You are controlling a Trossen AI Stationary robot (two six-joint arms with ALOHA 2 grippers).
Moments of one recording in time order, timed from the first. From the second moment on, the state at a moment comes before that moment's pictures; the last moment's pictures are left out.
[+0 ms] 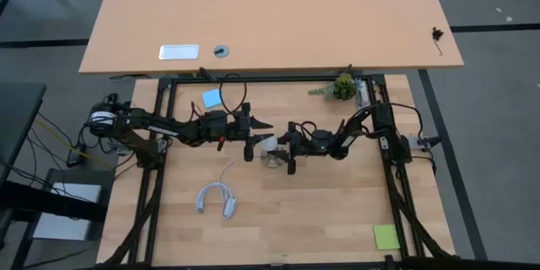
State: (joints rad) left arm 0.12 1.49 0.63 0.80 0.02 0.07; right arm -0.05 2.11 0.60 1.51 0.01 0.08
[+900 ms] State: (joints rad) left arm 0.12 1.47 0.63 0.67 0.01 0.07; right arm -0.05 2.11 0.60 1.53 0.02 0.11
